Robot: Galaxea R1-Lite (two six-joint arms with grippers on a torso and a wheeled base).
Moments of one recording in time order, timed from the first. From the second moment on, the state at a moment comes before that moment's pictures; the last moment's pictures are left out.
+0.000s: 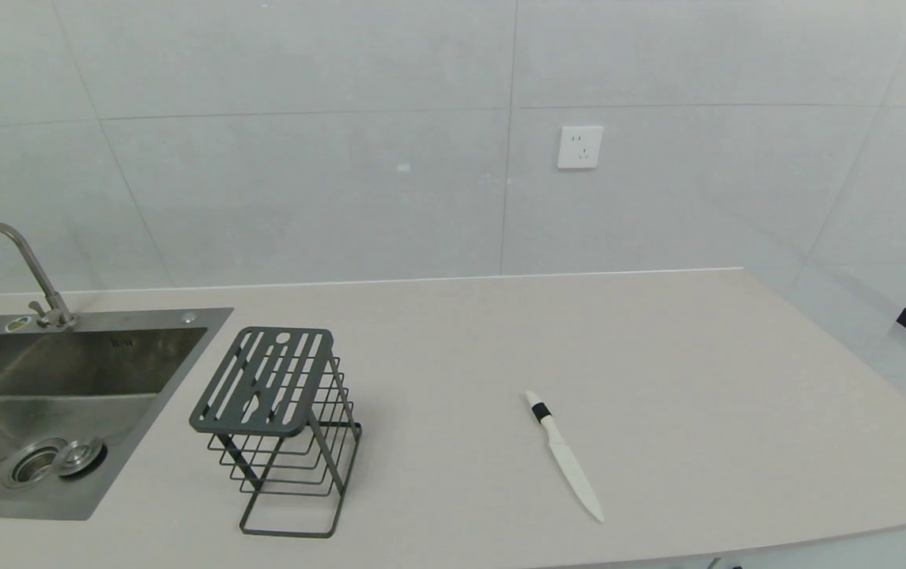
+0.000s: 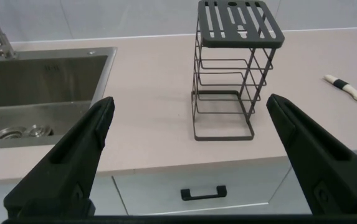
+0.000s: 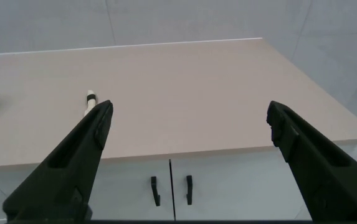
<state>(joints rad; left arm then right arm) 0.00 0.00 0.00 0.00 -0.06 0.01 0.00 0.00 0.00 0.00 0.00 0.02</state>
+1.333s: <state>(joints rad) 0.00 0.00 0.00 0.00 -0.06 0.00 0.00 0.00 0.00 -0.03 0.00 0.00</state>
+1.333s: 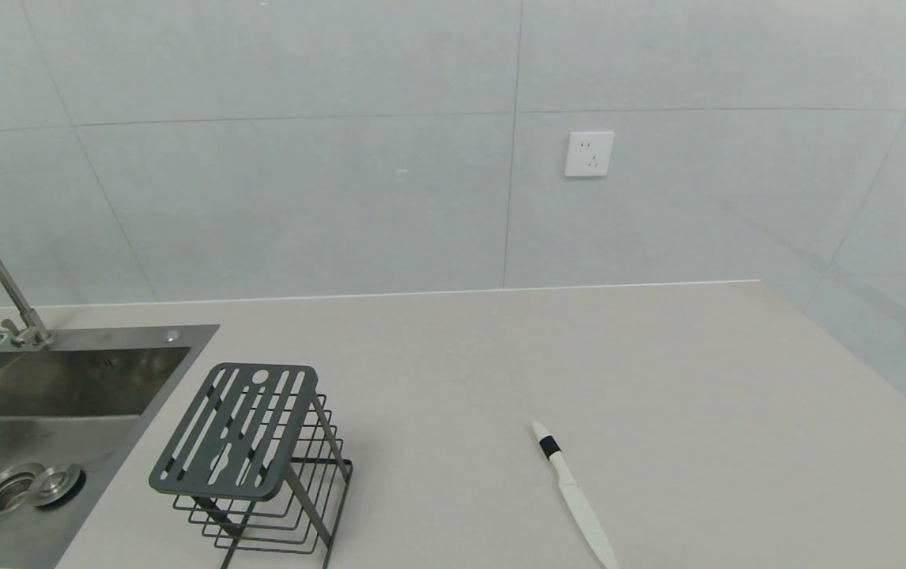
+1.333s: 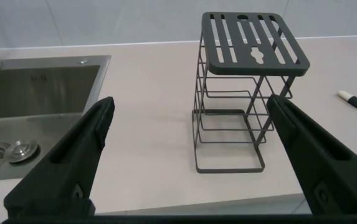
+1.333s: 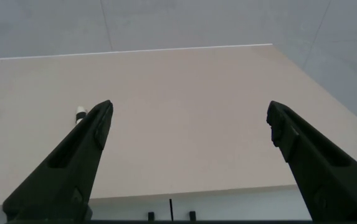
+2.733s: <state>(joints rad) 0.00 0.00 0.00 0.00 -0.06 0.00 0.04 0.84 -0.23 -0.20 0.30 -0.13</state>
